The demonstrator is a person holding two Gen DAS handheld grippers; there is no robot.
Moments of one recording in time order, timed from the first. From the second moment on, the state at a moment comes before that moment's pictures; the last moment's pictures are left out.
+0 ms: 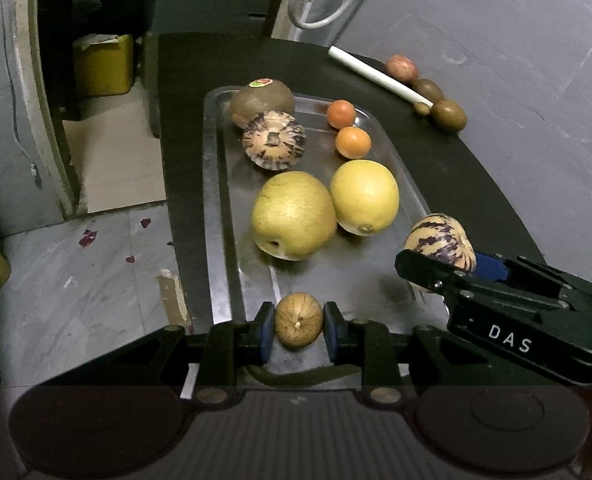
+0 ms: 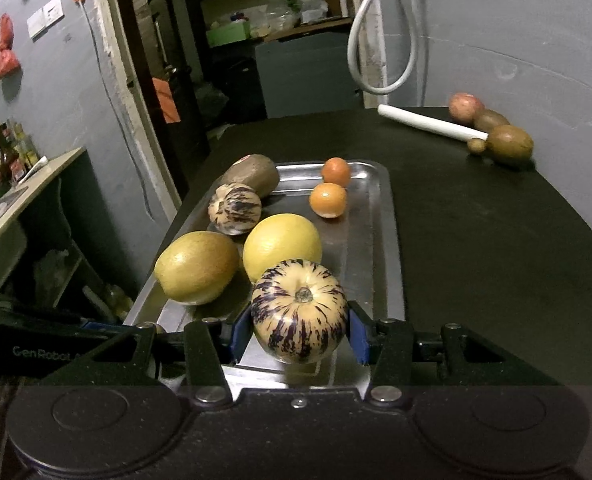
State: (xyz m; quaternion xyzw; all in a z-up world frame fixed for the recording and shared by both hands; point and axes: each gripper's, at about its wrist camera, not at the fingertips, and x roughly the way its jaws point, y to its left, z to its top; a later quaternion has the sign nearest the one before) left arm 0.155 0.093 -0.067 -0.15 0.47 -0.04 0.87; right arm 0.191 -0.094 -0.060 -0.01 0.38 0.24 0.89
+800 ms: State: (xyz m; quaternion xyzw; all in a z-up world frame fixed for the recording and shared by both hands) left arm 0.154 0.097 -0.073 -0.15 0.47 -0.03 0.87; right arm 0.193 -0.078 -0.073 -0.03 0.39 0.22 0.89
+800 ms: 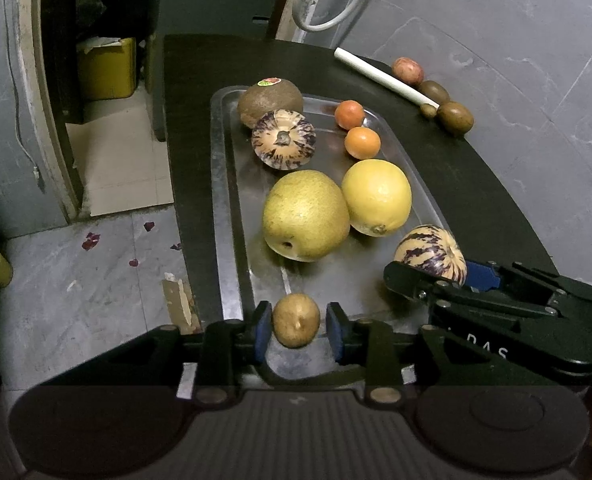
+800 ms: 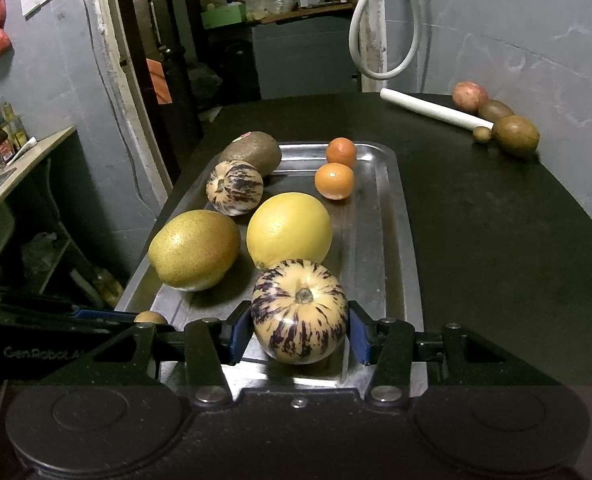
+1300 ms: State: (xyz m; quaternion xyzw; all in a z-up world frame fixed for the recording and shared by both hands) left arm 0.127 0.112 -0.051 -0.12 0.46 -0.05 0.88; right arm 0.162 -0.099 -0.049 -0.05 0.36 0.21 0.91
